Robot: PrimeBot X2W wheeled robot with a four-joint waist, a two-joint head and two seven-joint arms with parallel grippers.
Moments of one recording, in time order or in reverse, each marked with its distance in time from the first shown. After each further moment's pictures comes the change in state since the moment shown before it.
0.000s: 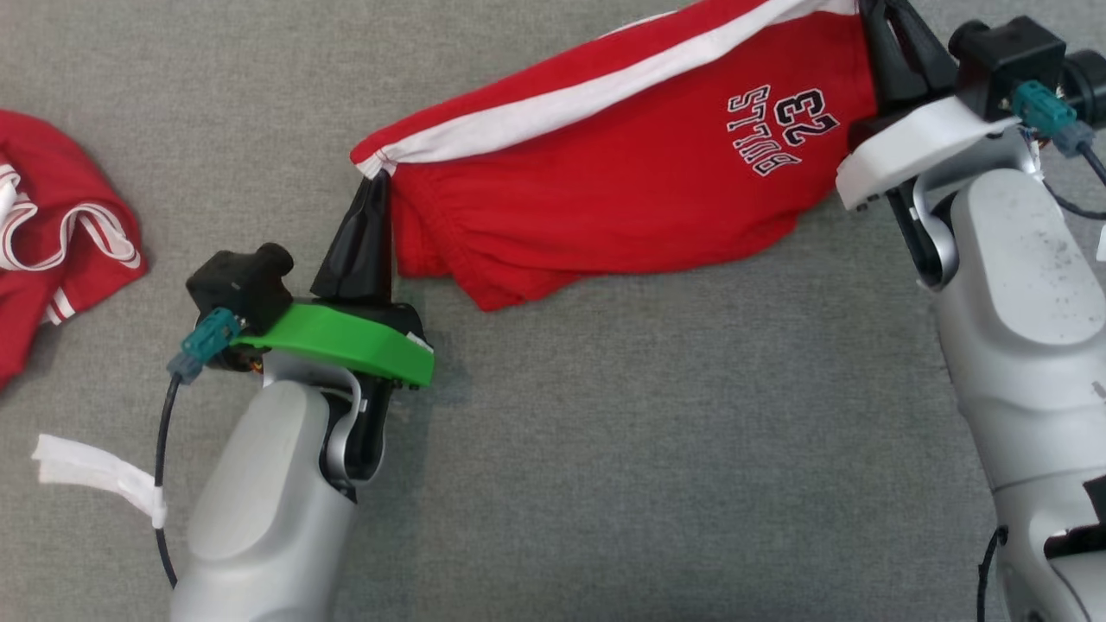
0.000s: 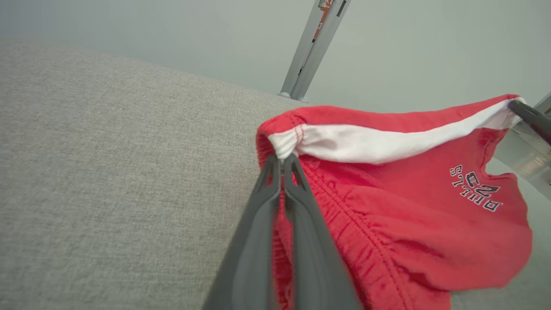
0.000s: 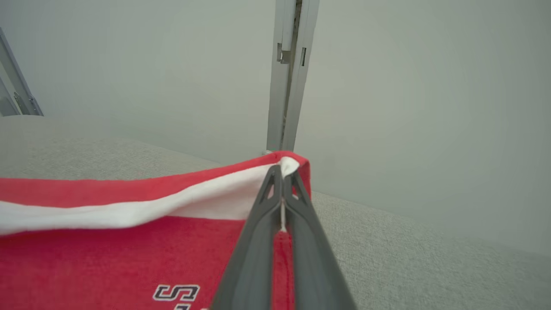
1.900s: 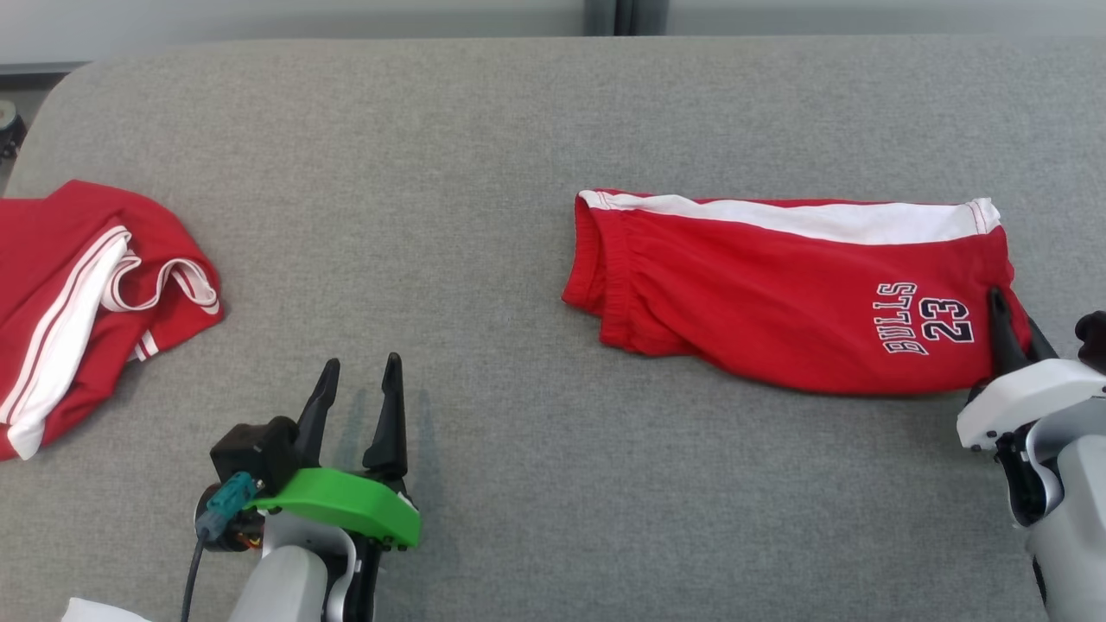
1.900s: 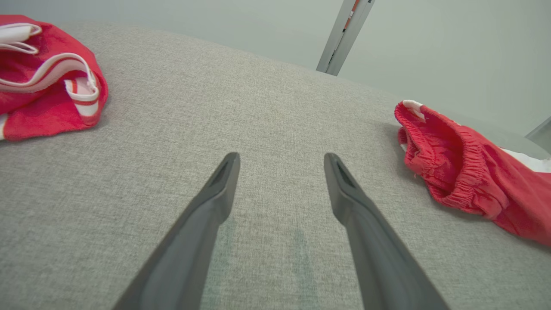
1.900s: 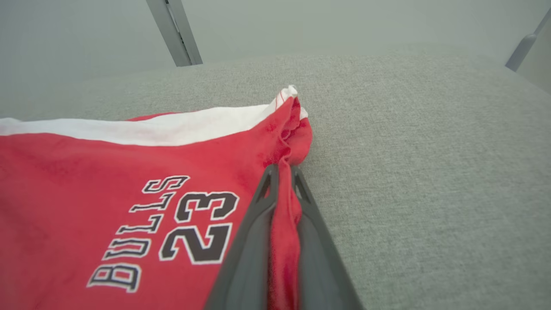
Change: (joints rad) left arm 0.290 -0.031 0.107 0.021 0.122 0.000 0.000; right arm 0.415 -0.121 -0.179 0.174 0.279 0.000 0.002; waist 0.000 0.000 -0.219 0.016
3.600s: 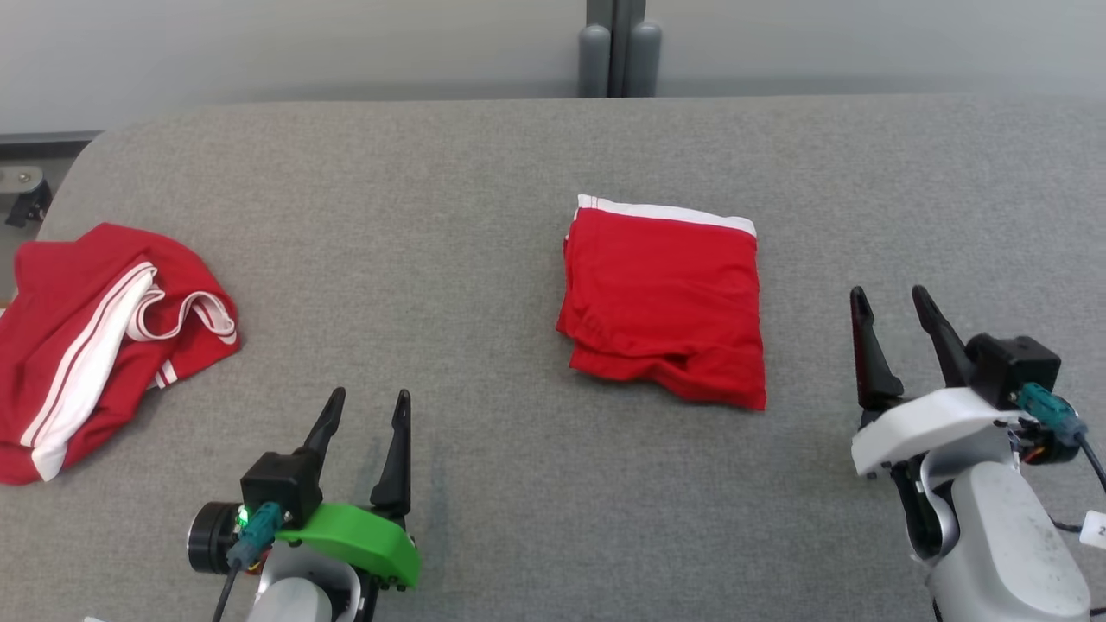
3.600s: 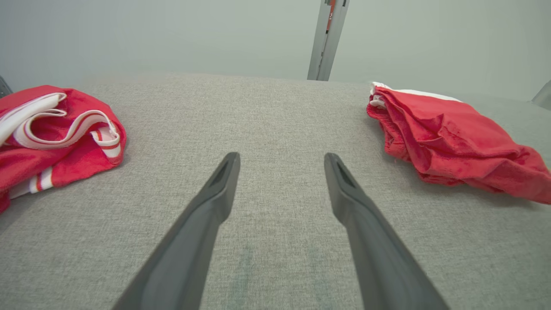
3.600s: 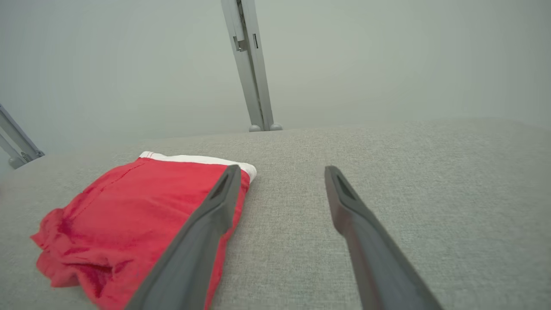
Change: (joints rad) left arm 0.062 0.004 0.011 -0.017 0.189 0.000 0.000; right arm 0.116 0.200 0.026 -0.298 -0.123 0.000 -0.002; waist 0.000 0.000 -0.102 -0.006
